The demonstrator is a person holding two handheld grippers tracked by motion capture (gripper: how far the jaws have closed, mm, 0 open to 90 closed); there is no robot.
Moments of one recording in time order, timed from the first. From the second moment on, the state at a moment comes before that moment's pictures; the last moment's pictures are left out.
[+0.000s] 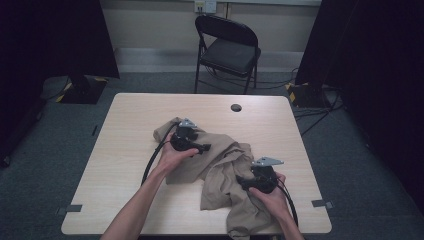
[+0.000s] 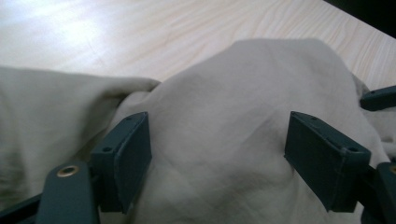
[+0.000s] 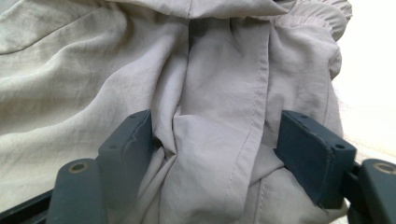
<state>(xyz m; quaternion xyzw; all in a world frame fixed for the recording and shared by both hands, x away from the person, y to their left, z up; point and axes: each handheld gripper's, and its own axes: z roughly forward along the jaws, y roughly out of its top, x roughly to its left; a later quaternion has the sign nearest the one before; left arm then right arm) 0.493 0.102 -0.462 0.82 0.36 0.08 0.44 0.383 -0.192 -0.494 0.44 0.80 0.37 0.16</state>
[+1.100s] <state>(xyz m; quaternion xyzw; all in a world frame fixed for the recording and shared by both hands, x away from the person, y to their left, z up) 0.376 0.252 -0.475 0.81 0.37 0.06 0.46 0.384 -0.190 -0.494 0.45 0.80 0.37 0.16</state>
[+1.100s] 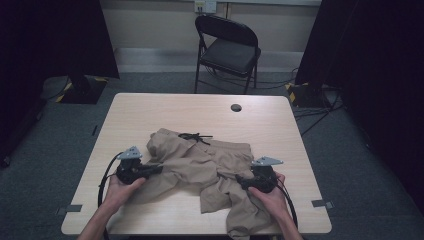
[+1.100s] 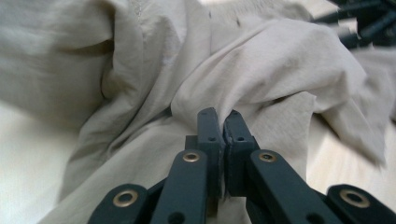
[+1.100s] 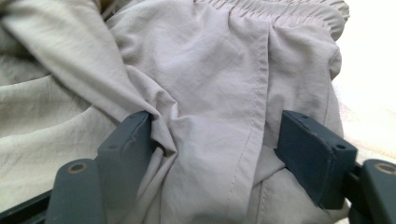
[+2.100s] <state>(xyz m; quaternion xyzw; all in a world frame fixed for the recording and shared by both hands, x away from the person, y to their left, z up) 0.462 0.234 -0.478 0.80 0.42 0.05 0.42 0.386 -0.186 -0.494 0.44 0.80 0.37 0.16</state>
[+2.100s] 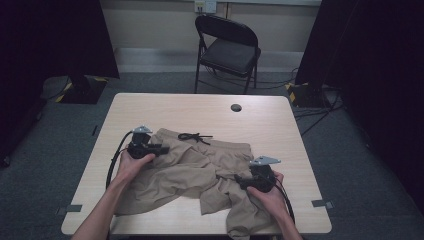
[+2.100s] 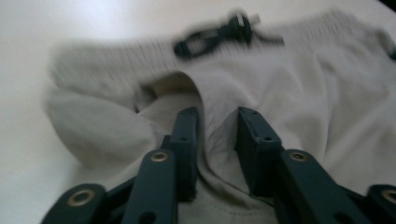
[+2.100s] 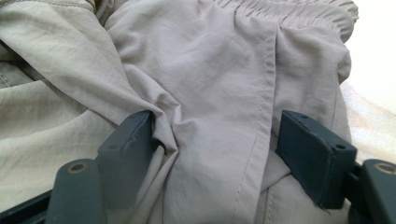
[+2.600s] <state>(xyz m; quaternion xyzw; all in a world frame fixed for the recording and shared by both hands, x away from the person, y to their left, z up) 0.393 0.251 -0.496 0.81 0.40 0.04 0.43 0.382 -0.185 -0.494 0.44 0.81 0.36 0.16</state>
